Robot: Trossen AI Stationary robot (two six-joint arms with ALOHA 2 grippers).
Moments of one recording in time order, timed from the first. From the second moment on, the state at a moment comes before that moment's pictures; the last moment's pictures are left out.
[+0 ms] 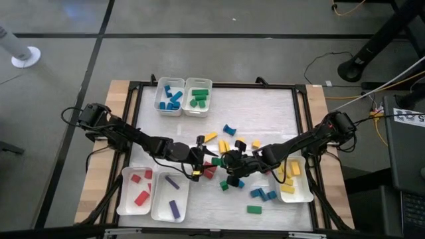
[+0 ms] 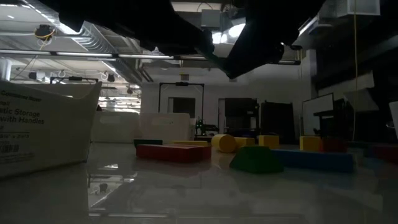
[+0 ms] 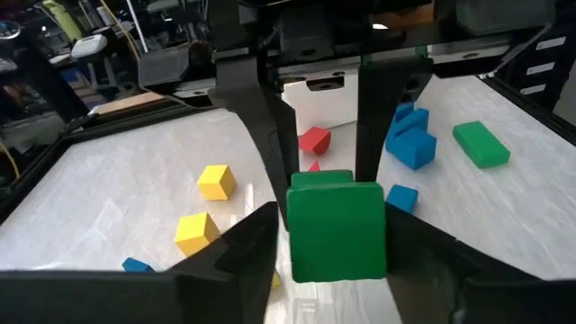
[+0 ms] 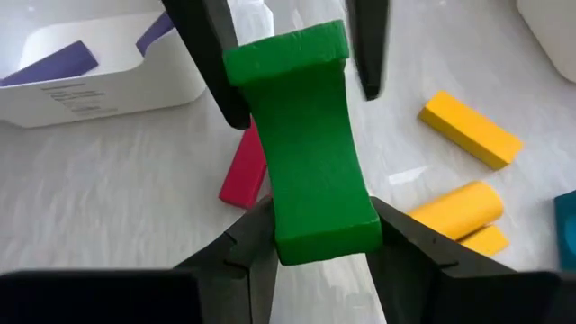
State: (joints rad) left arm -0.28 1.60 0.77 0.50 -0.27 0.14; right arm 0.39 1.69 1.15 -0.31 0.38 0.48
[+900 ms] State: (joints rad) left arm -0.28 1.60 0.77 0.50 -0.28 0.13; right arm 0.39 1.69 1.15 -0.30 0.40 0.46
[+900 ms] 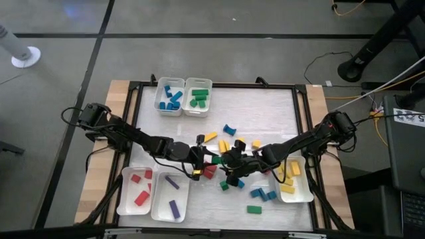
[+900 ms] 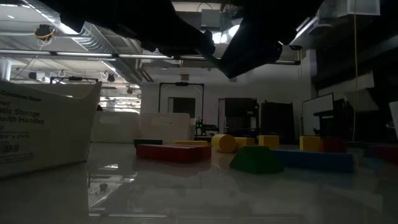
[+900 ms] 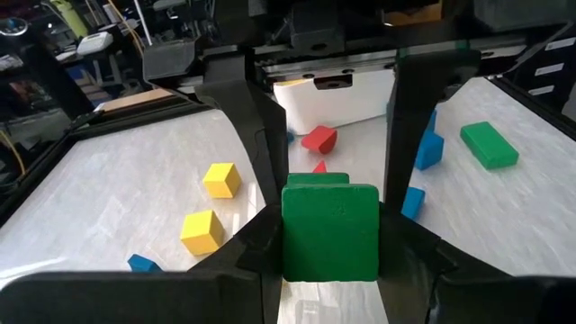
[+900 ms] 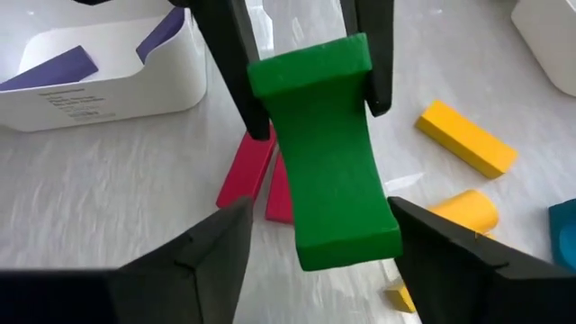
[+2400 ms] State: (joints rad) left arm 0.15 1.60 0.77 0.47 -0.36 0.05; right arm 0.39 1.45 1.15 -0.81 0.50 0.42
